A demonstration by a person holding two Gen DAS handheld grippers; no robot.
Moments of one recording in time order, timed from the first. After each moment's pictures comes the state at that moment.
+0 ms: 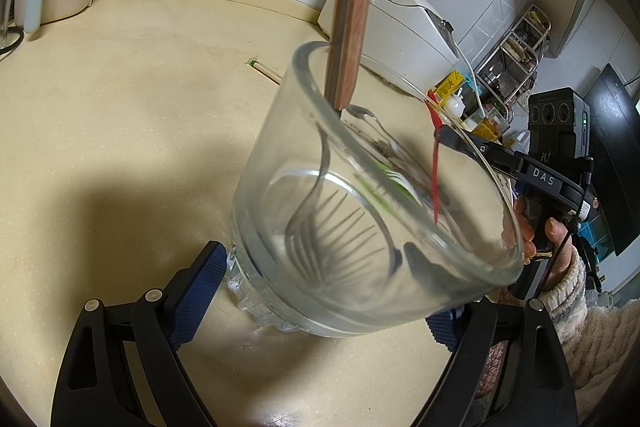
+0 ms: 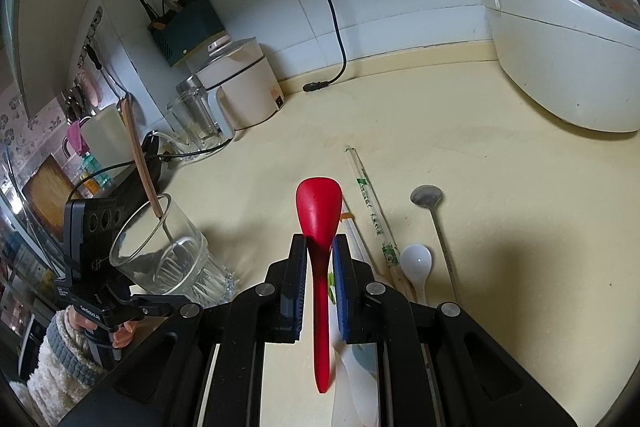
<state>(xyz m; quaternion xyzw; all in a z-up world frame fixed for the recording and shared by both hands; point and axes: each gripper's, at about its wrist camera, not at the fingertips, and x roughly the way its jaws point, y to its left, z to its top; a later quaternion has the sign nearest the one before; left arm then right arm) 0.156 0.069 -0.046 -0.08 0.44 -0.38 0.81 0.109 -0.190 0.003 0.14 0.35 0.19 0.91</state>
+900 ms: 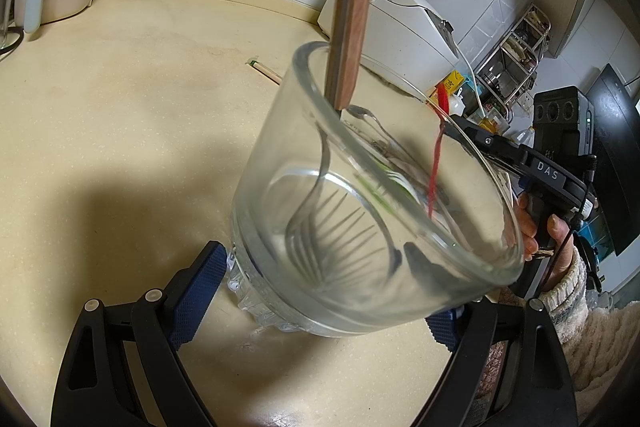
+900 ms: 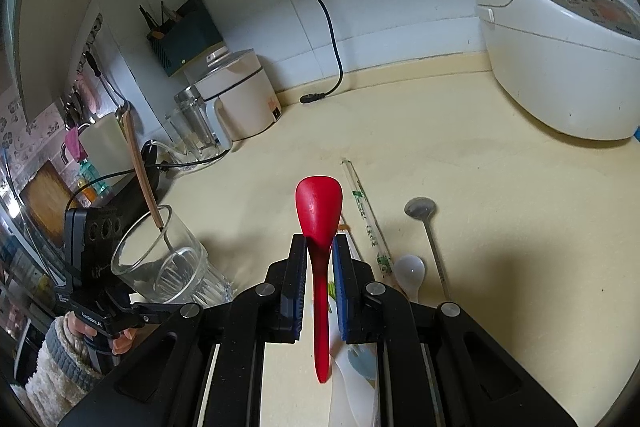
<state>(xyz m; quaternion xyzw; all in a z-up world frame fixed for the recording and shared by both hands) 0.156 0.070 -0.046 -0.08 0.44 -0.38 0.81 0.106 -0.194 0.012 0.14 0.33 0.19 0.92</state>
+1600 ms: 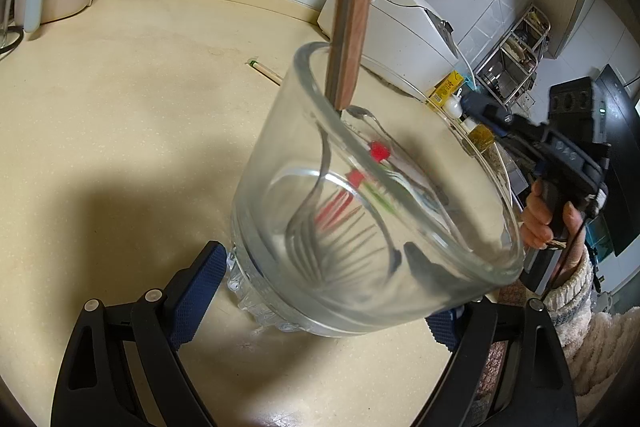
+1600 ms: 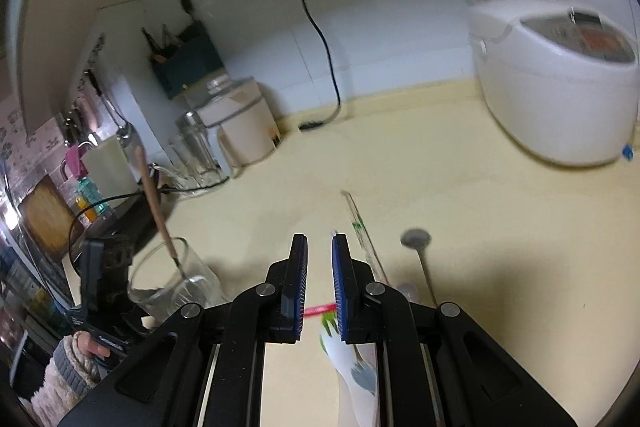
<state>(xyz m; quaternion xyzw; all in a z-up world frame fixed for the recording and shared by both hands) 0.156 0.070 -0.046 -0.08 0.44 -0.38 0.81 0.102 -0.199 0.034 0.15 0.30 0.17 0.93</state>
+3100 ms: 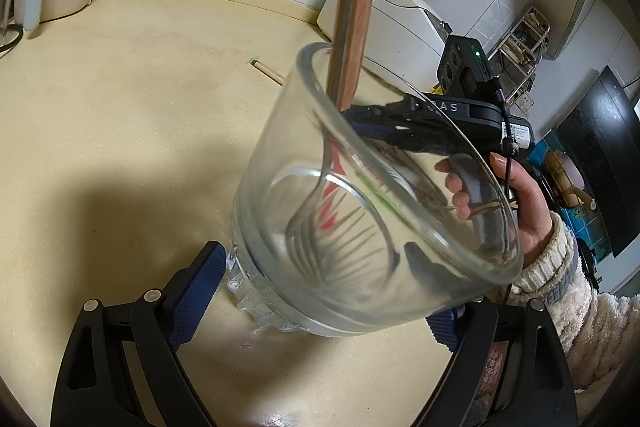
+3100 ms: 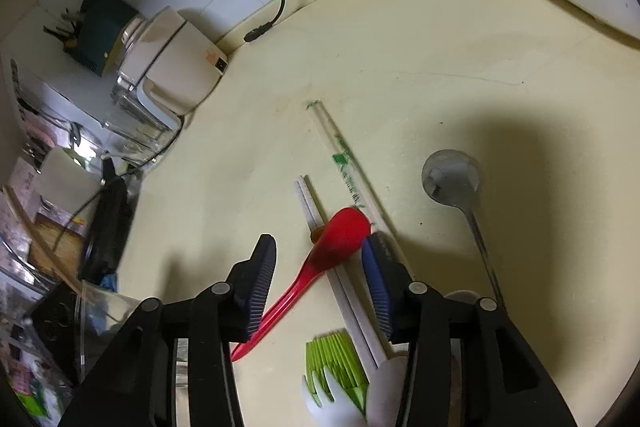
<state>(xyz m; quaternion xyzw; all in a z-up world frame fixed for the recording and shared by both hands) 0.154 0.067 -0.045 -0.09 0.44 -0.38 0.81 0.210 -0.176 -0.045 0.23 0.48 0.15 0.83</state>
